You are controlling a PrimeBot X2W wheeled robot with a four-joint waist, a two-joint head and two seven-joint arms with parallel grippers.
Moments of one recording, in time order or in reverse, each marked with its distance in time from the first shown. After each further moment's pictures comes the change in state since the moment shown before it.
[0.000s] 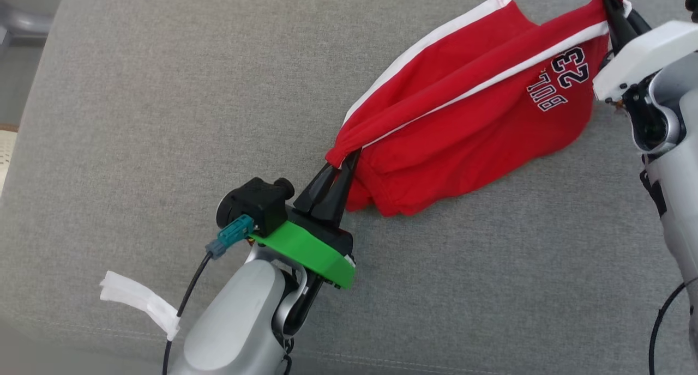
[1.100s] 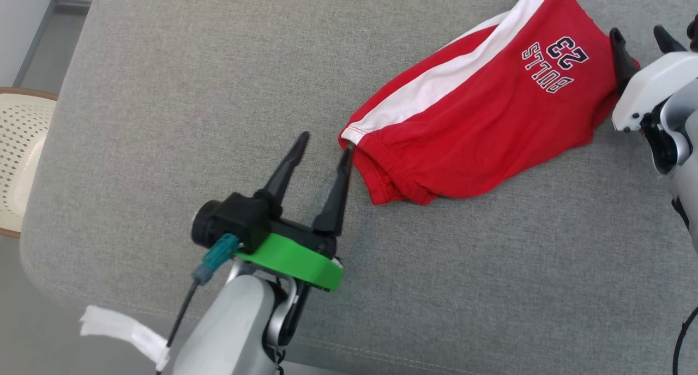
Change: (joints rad) left arm 0.071 -0.004 0.067 -0.095 0.106 0.097 0.000; right arm -0.116 -0.106 0.317 0.351 0.054 0.000 -0.191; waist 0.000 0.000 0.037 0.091
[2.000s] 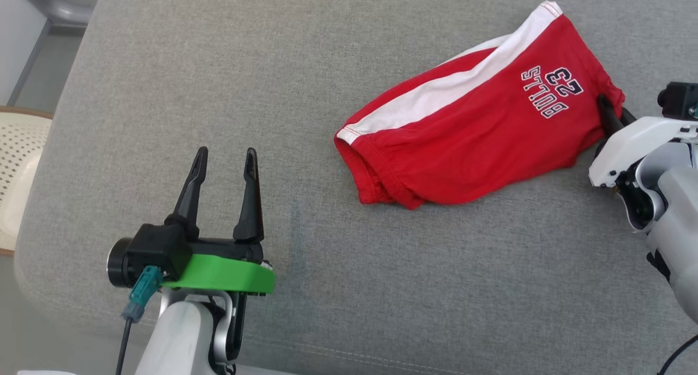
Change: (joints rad) left arm 0.154 0.000 0.276 -0.113 0.136 0.052 0.000; right arm 0.152 0.006 0.114 -0.036 0.228 0.000 -0.045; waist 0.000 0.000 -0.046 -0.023
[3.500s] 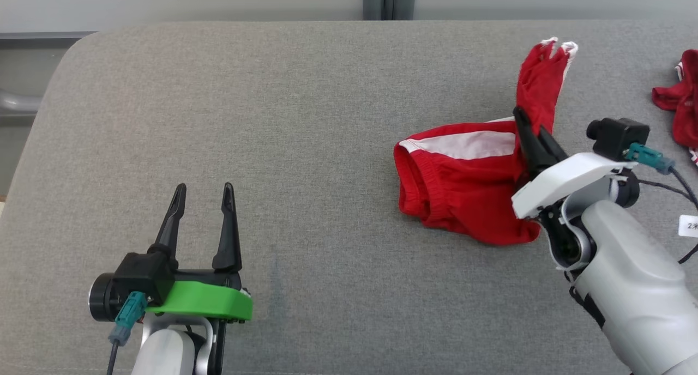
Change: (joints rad) left arm 0.087 0.000 0.097 0.040 0.055 -0.042 0.000; right arm 0.220 0.131 -0.106 -0.382 -0.031 0.000 -0.067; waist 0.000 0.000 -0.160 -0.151
